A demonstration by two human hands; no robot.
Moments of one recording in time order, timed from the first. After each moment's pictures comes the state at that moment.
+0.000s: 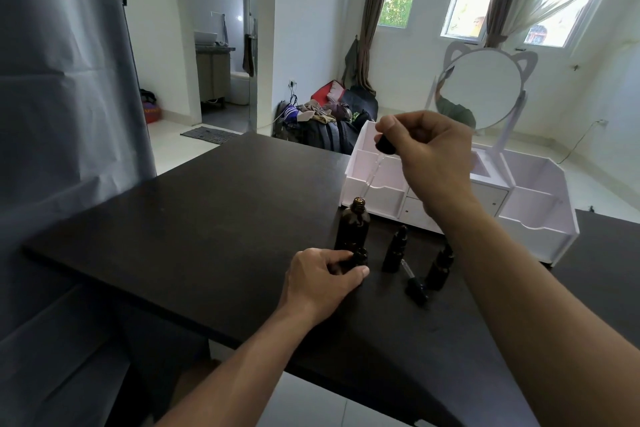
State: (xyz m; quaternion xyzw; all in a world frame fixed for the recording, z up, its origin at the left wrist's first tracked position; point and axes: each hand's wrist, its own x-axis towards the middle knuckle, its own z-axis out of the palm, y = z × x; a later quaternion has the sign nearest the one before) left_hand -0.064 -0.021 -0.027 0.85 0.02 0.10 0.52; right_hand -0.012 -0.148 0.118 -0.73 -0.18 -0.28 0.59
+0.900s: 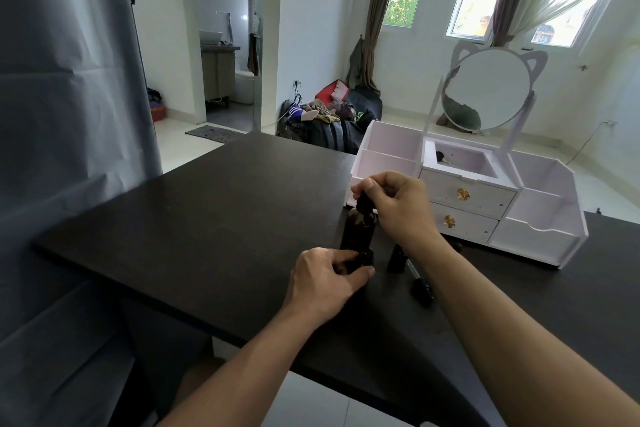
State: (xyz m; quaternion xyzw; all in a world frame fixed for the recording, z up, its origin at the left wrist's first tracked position) left_hand -0.064 -0.021 -0.029 0.85 0.02 0.07 0.53; right_hand 0.006 -0.140 0.048 -0.82 -0.15 -0.14 0.54
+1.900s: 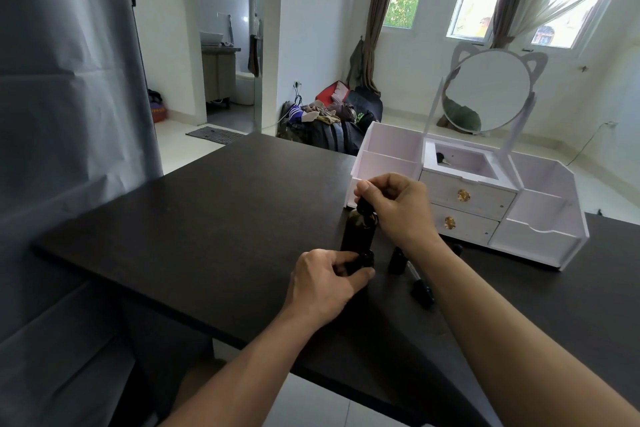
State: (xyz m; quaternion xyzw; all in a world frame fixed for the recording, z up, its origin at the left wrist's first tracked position) left_hand -0.067 -0.020 -0.026 0.84 0.01 0.08 0.53; right_hand 0.006 -0.140 0.045 -0.81 -0.15 -0.15 0.55
